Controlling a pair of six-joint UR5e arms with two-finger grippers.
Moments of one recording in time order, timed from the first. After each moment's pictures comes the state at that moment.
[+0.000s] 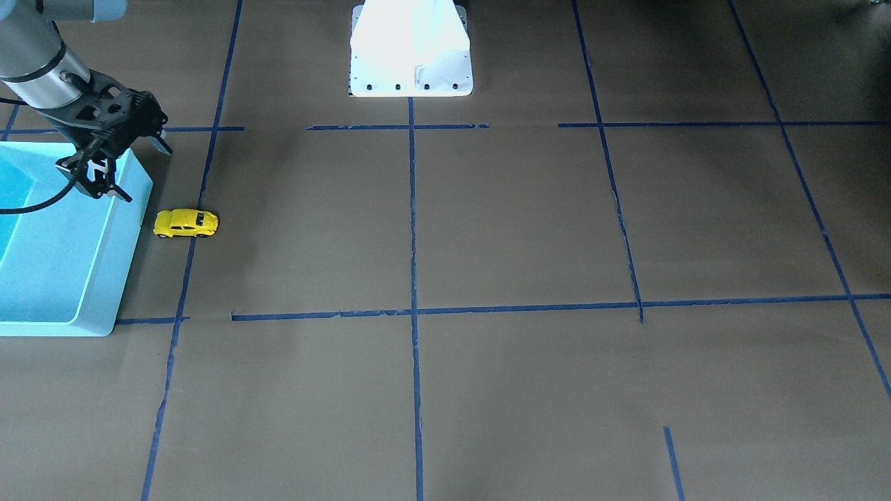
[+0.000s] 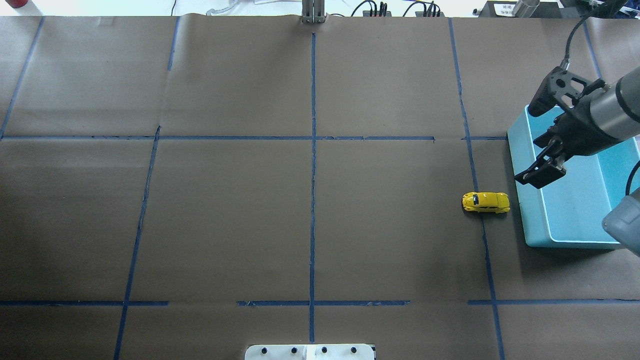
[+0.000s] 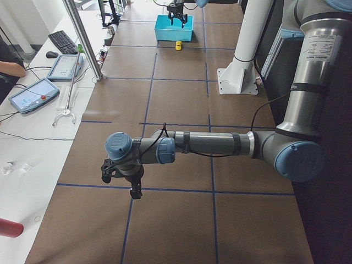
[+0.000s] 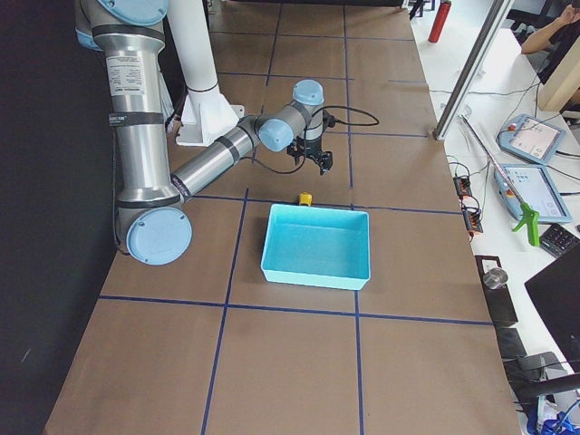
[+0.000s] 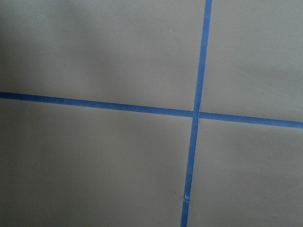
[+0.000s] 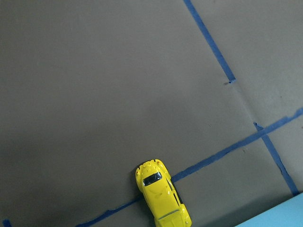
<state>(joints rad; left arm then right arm) -1.58 -1.70 -1.44 -1.50 -2.36 -0.05 0.85 -1.49 2.09 -1.47 2.10 -0.26</state>
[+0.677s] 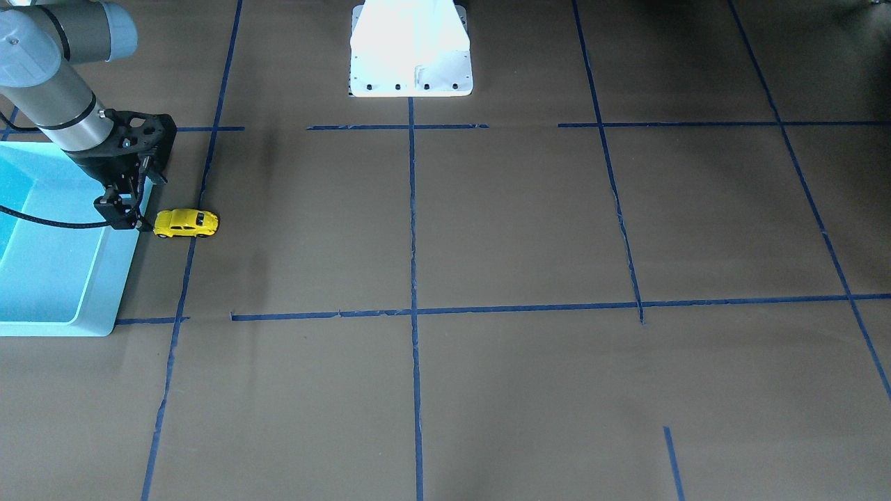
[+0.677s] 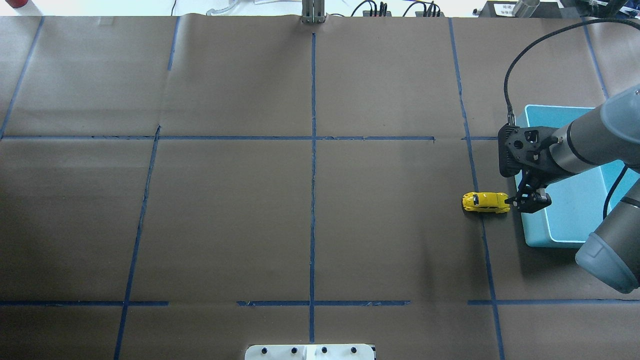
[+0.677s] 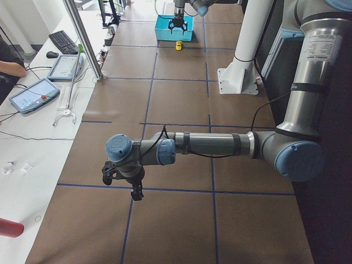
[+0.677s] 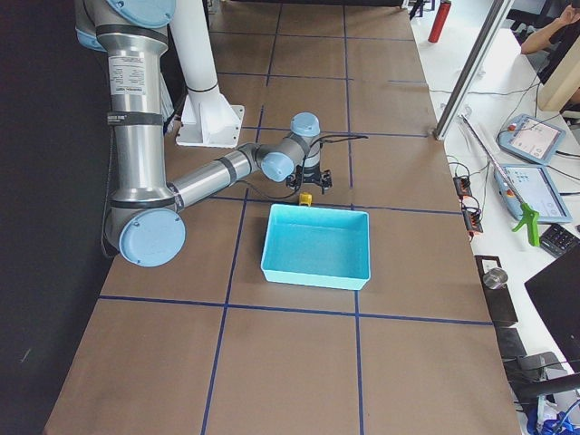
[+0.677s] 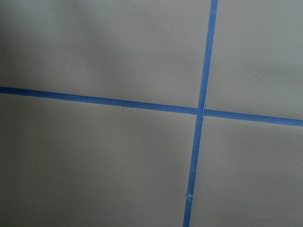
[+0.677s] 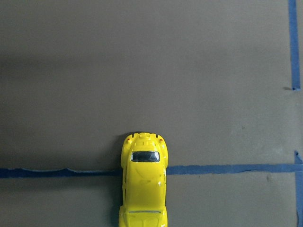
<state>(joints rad) -1.58 -1.70 -1.43 -1.50 -2.36 -0.05 0.79 -1.55 1.90 -1.23 2.05 -0.58</state>
